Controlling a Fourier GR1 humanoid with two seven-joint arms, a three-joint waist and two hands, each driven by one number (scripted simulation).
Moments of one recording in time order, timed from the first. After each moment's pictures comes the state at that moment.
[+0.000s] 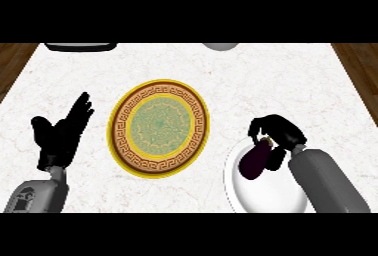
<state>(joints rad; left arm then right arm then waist) -0.16 0.24 0.04 -1.39 0.06 0.04 0.15 -0.44 -0.28 0.24 -0.92 0.79 0.17 -0.23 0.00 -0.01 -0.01</state>
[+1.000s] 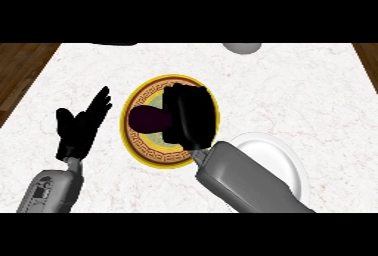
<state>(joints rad) -0.23 0.21 -0.02 -1.36 0.05 0.01 0.16 -0.77 0.00 0.68 -1.25 0.97 -0.42 0.76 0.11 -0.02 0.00</state>
